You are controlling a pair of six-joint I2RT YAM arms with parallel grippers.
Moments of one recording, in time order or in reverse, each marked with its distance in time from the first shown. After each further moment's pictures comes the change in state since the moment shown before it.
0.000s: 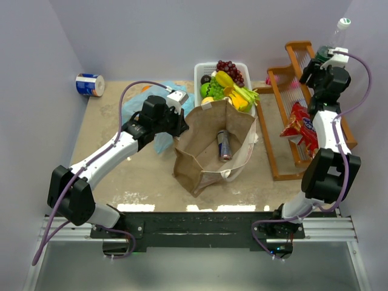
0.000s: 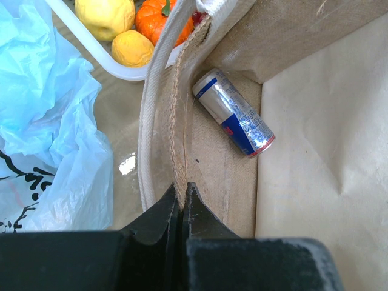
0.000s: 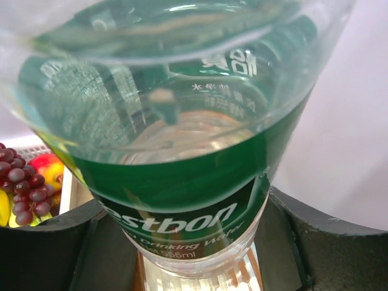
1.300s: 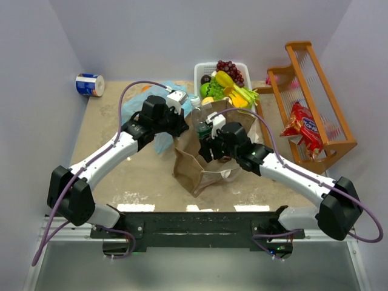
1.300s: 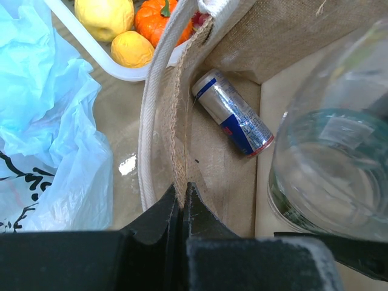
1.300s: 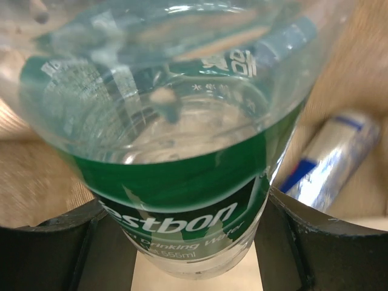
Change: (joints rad) left arm 0.000 -0.003 0.000 0.002 0.000 0.000; right arm 1.052 -0.362 -0.472 -0.397 0.076 0.092
